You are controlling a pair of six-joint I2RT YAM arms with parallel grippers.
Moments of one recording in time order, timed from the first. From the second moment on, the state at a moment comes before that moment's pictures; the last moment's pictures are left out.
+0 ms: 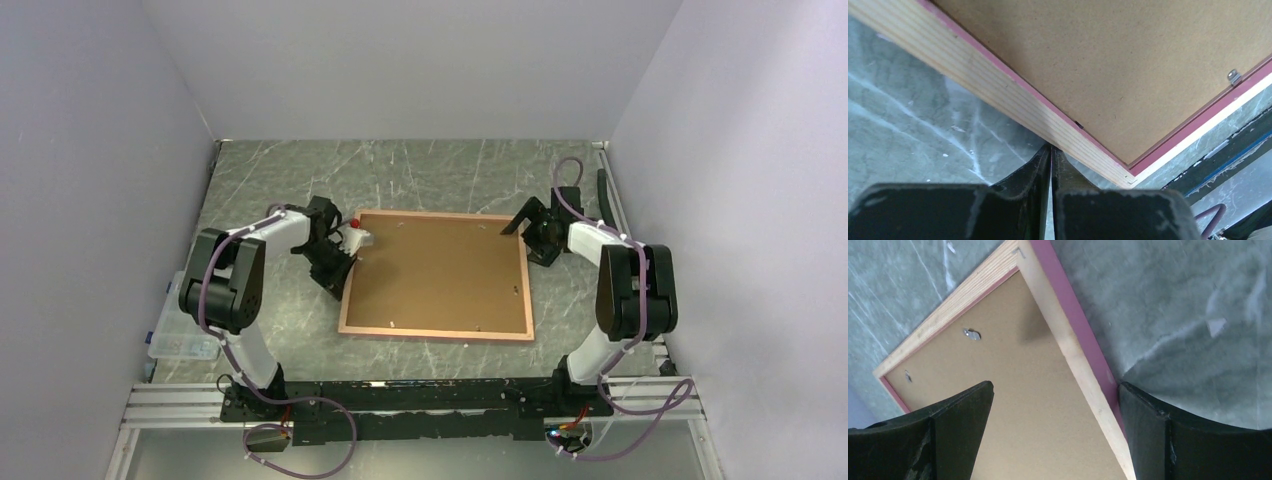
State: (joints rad) left arm -0.26 1.77 1.06 -0.81 0.39 0.43; right arm 0.00 1.65 0.89 -0.23 -0.21 0.75
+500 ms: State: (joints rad) left arm -0.58 1.89 1.16 -1.02 0.41 0.37; right arm 0.16 2.09 1.45 -0.17 -0.13 0.74
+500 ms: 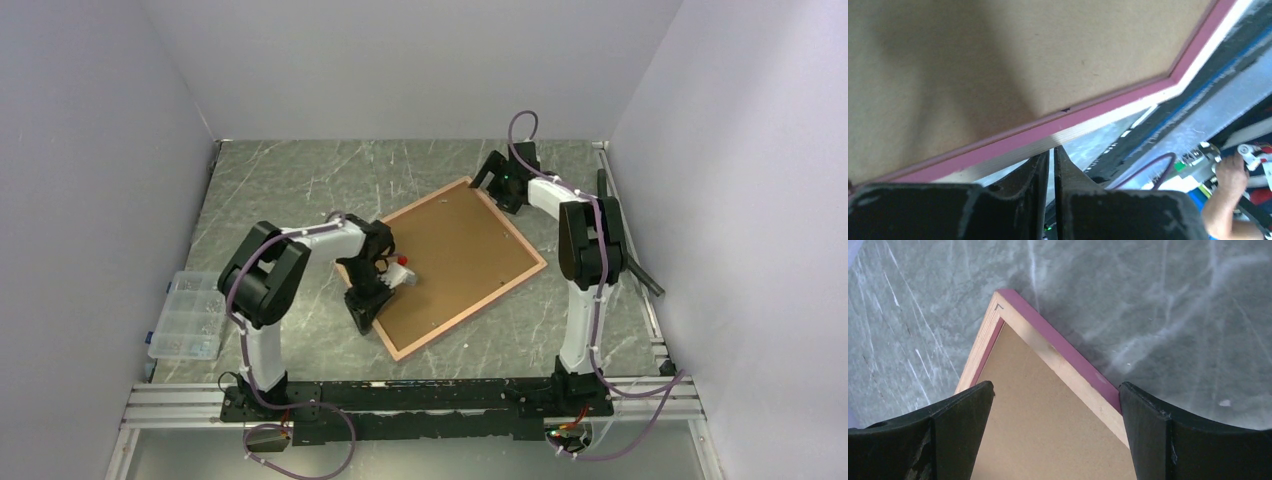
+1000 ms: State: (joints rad) left arm -0.39 1.86 1.42 -1.13 0.64 0.46; right arm 0.17 1.84 1.45 -0.43 -0.13 0.69
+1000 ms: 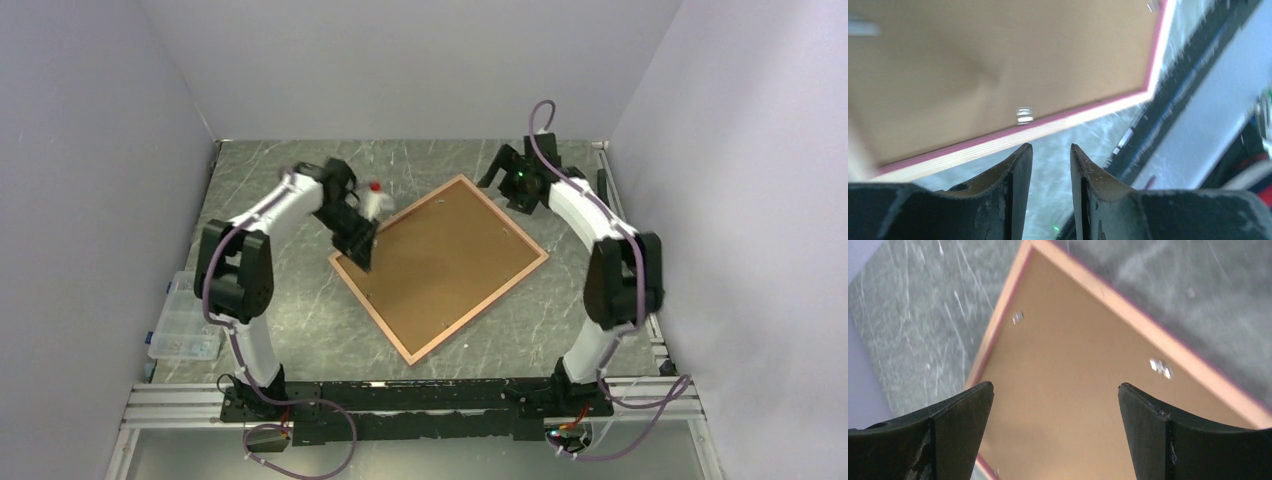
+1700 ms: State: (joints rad) left arm -0.07 2.26 1.79 -0.98 0.70 0.32; right arm 0.32 1.18 0.50 -0.34 -0.30 0.92
